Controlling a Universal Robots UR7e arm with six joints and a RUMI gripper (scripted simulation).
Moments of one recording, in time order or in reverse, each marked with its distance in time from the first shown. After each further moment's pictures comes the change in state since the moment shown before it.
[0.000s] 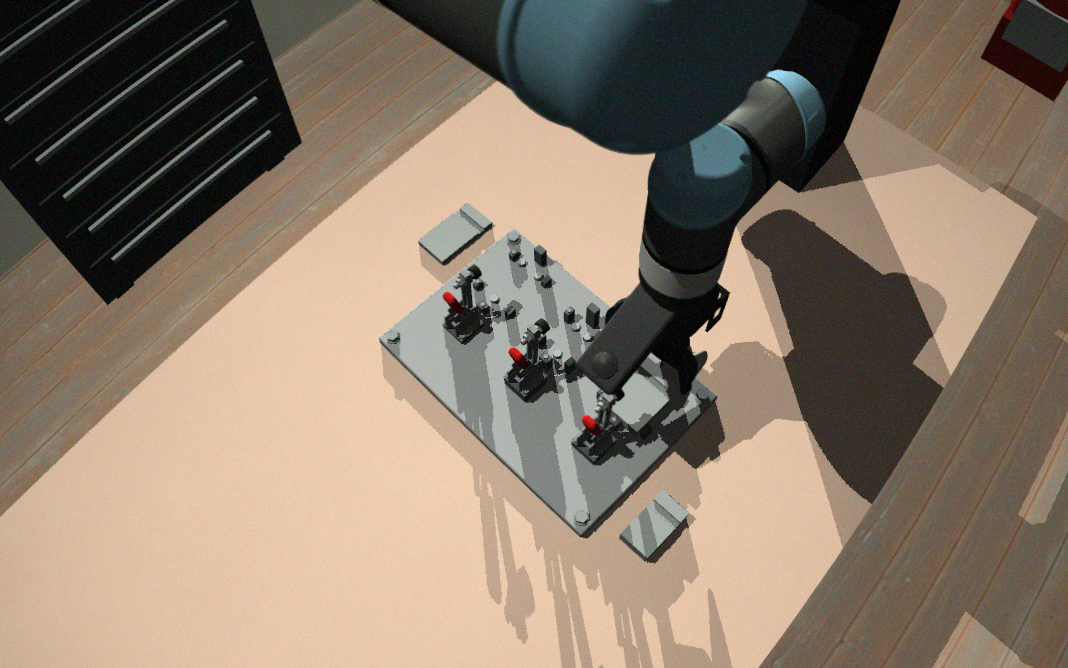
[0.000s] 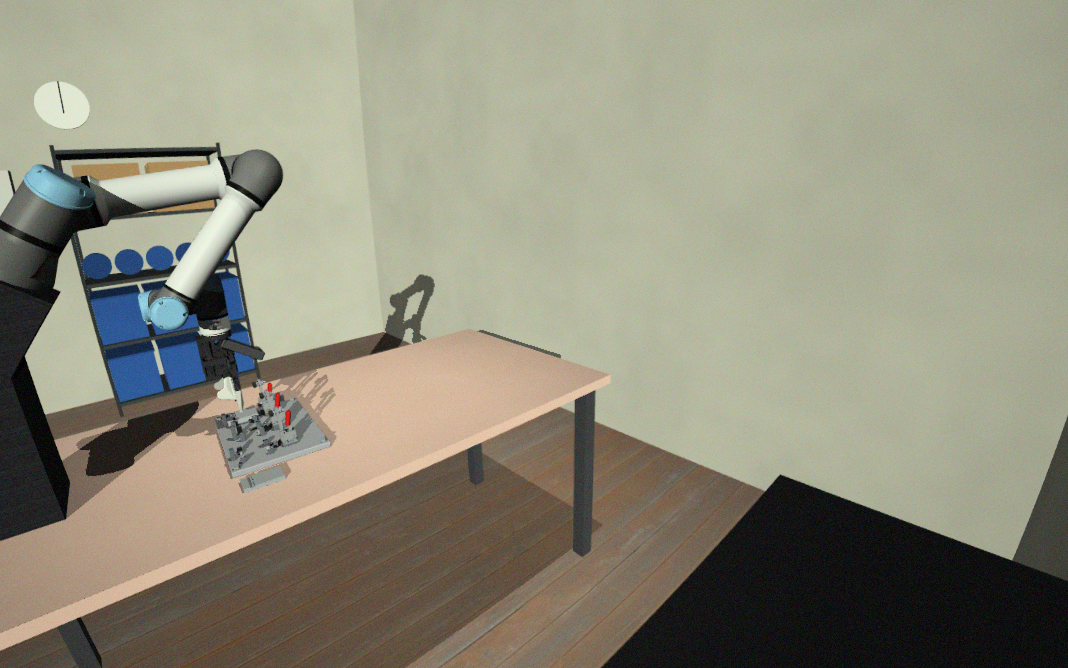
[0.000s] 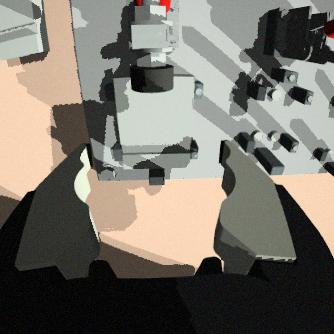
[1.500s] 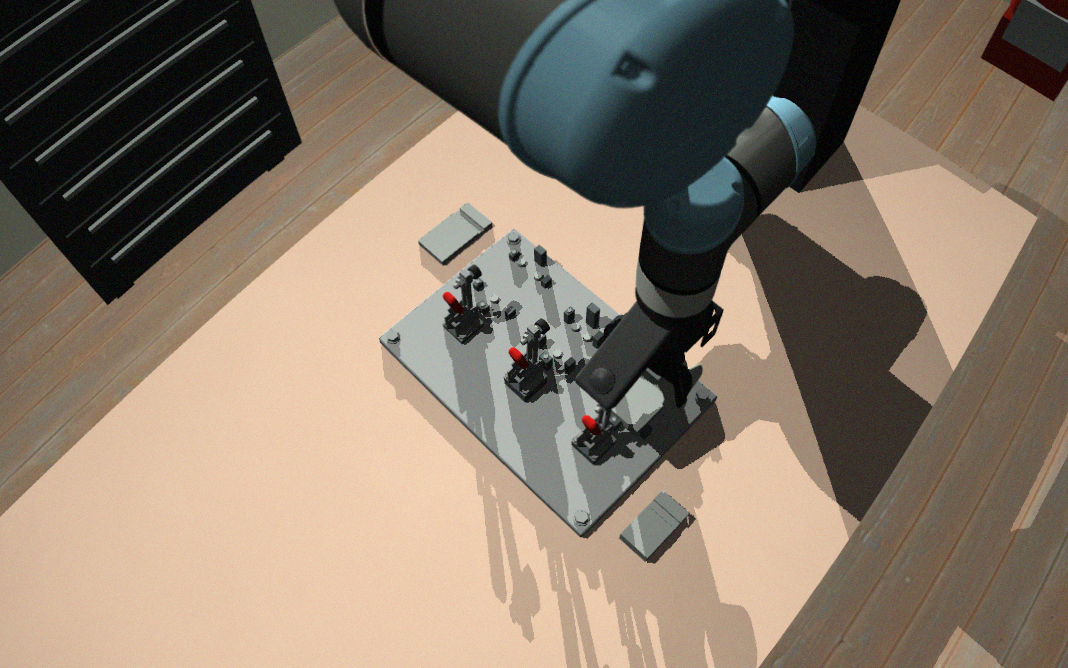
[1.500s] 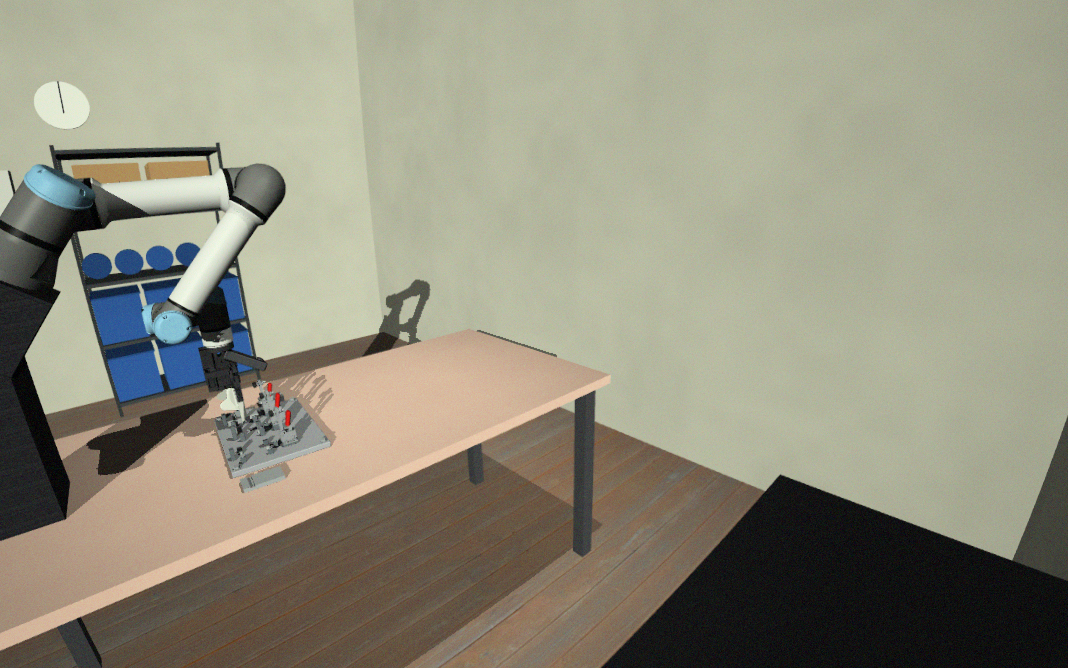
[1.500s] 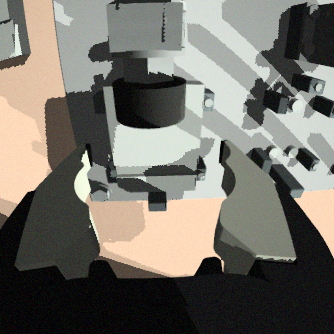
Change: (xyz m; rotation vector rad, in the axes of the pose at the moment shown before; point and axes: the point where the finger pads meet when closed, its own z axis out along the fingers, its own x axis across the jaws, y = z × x) arm 0.000 0.000 0.032 0.000 0.000 0.000
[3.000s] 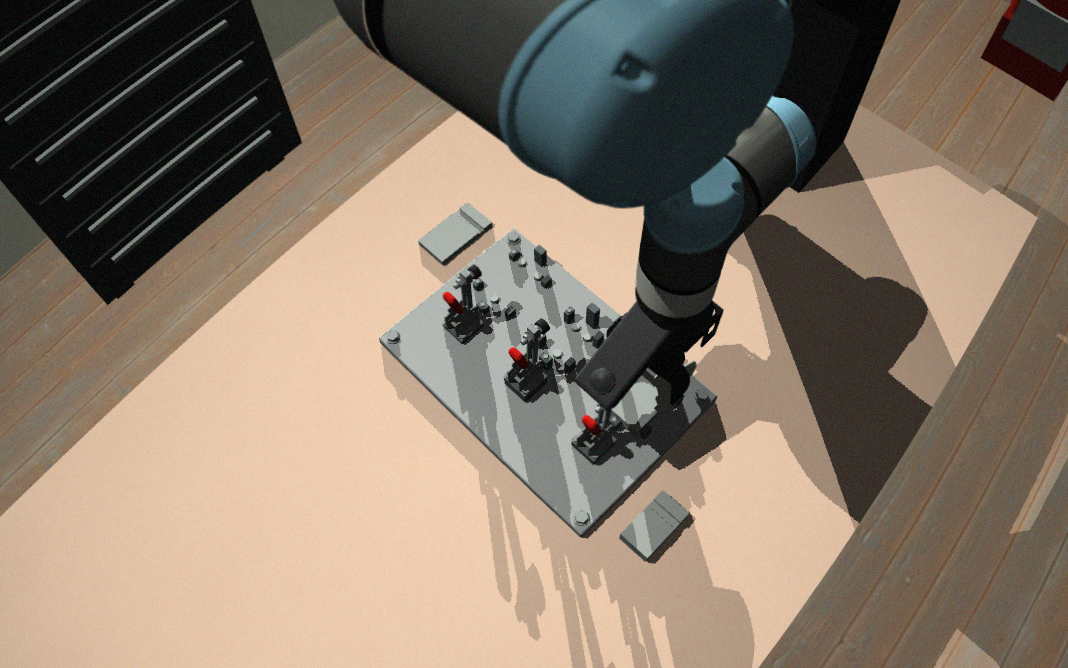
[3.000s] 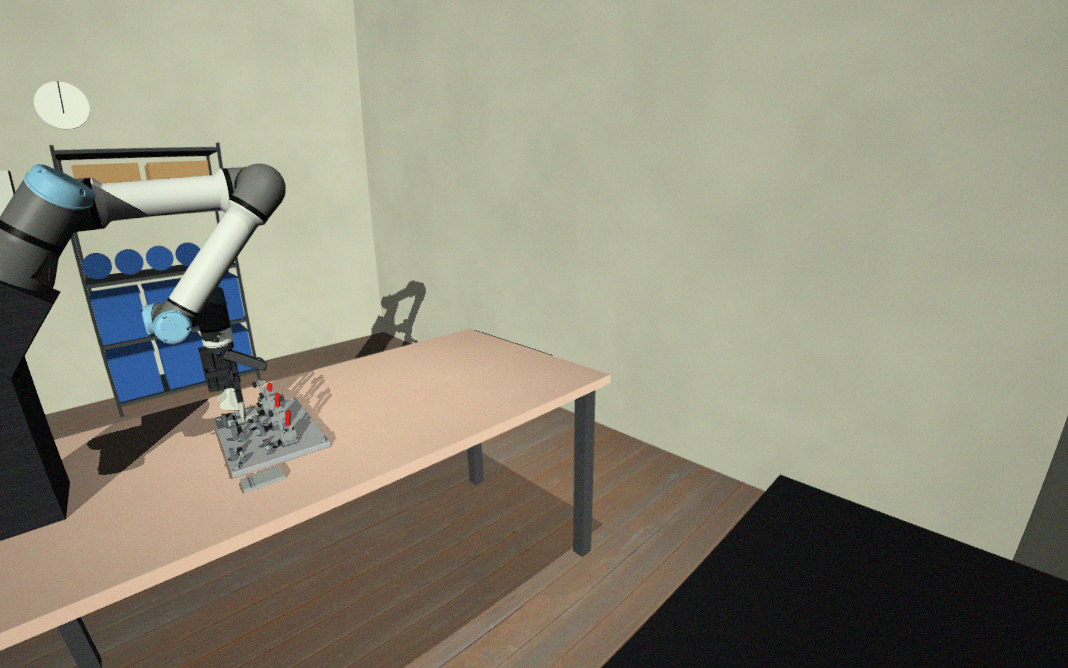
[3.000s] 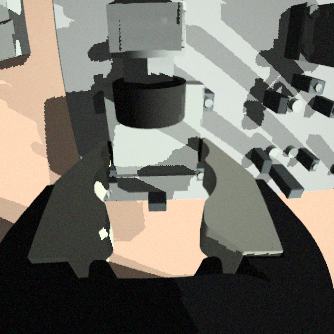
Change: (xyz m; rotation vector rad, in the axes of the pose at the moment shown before) arm 0.000 0.000 0.000 0.000 0.000 0.000
